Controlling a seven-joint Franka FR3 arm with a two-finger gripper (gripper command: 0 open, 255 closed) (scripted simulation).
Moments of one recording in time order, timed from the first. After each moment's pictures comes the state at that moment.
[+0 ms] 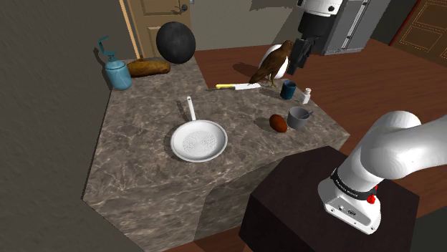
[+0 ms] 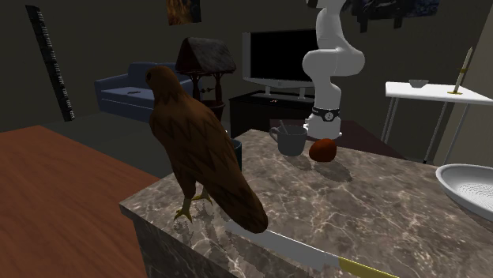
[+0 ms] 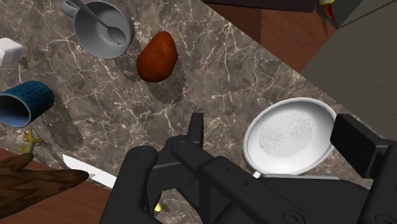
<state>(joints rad) 0.00 -0.75 -0.04 -2.35 0.09 1.62 -0.15</state>
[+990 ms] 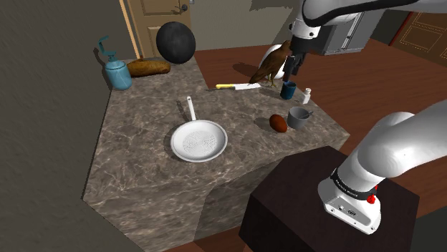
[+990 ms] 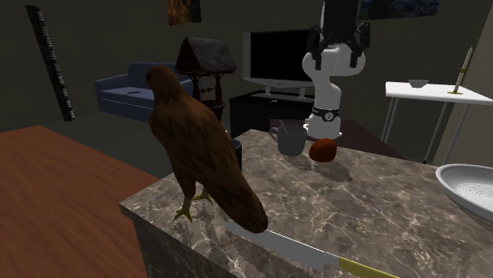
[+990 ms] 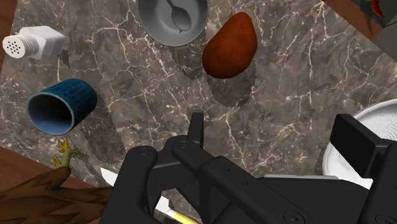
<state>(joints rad) -0.08 -0.47 -0.21 -2.37 -0.03 1.88 -0.35</state>
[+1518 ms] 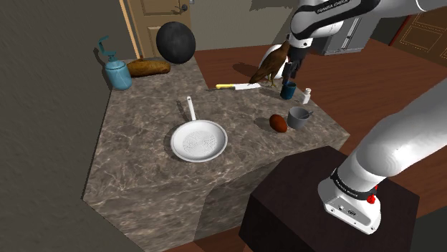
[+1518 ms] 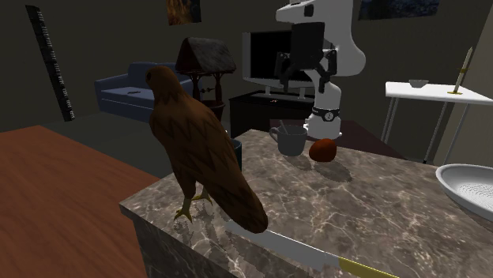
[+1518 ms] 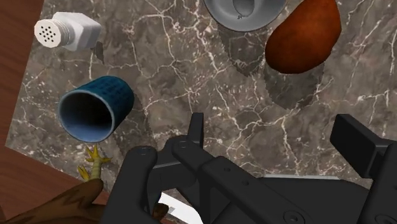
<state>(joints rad) -0.11 -0.22 -0.32 -2.29 -0.05 2.04 -0.48</state>
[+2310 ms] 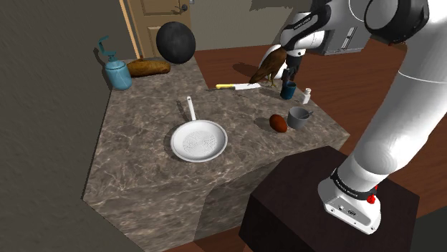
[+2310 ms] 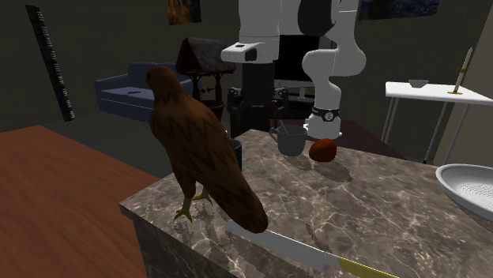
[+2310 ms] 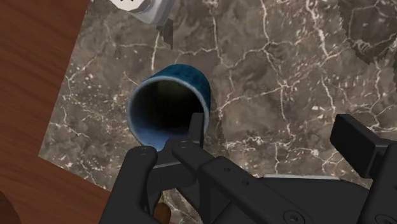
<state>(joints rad) -0.19 0.20 -0.40 -2.04 0.04 2.17 -0.68</state>
